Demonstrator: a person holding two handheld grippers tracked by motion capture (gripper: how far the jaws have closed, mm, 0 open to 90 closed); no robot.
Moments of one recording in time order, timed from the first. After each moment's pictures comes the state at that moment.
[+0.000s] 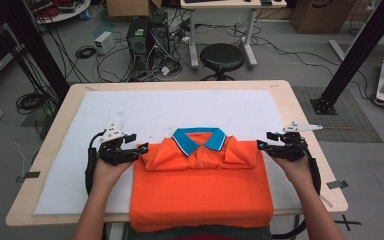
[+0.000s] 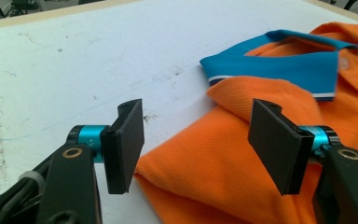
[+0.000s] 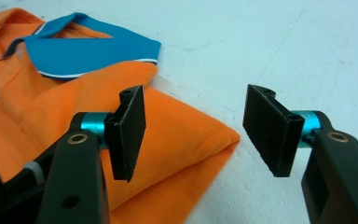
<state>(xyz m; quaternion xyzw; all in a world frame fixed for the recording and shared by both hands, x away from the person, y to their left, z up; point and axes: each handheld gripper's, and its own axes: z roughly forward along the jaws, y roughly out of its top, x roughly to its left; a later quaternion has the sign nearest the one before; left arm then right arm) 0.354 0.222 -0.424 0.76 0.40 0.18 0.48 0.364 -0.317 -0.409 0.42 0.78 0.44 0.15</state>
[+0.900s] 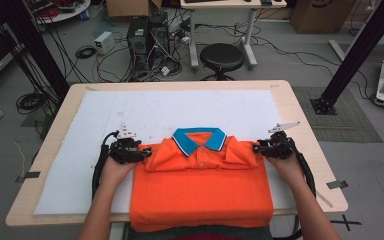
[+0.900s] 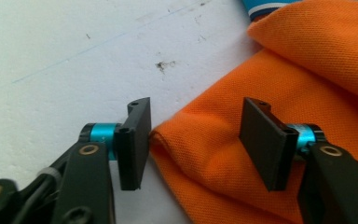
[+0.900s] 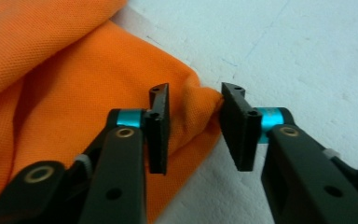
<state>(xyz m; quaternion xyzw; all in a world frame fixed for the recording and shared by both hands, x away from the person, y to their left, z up) 0.375 0.211 -0.452 0.80 0.42 0.16 0.39 0.394 -0.306 -0.444 0.41 0.83 0.35 0.12</state>
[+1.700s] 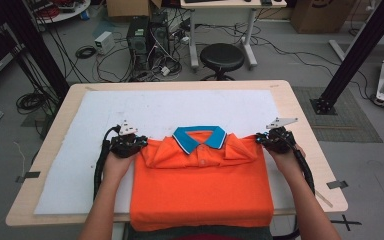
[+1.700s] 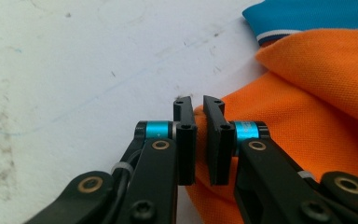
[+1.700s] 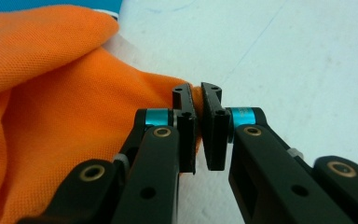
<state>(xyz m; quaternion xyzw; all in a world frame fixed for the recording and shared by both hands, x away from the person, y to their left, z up) 0.386 0.205 -0.435 0.80 0.40 0.22 0.39 0.399 -0.296 -0.425 0.39 0.84 0.33 0.21</state>
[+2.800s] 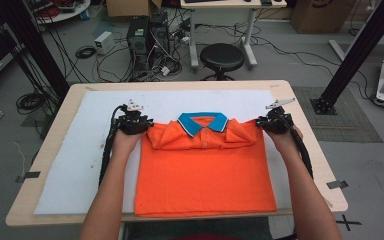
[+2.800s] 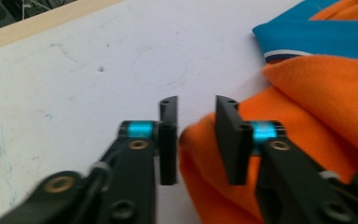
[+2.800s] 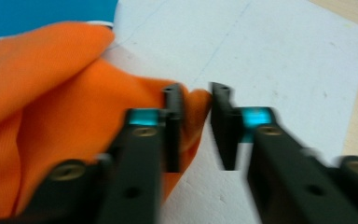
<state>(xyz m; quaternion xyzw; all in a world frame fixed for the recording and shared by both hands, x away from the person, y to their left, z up) 0.450 0.198 -0.420 0.78 0.44 0.22 0.39 0.458 -0.301 -0.411 0.43 0.82 0.31 0.22</state>
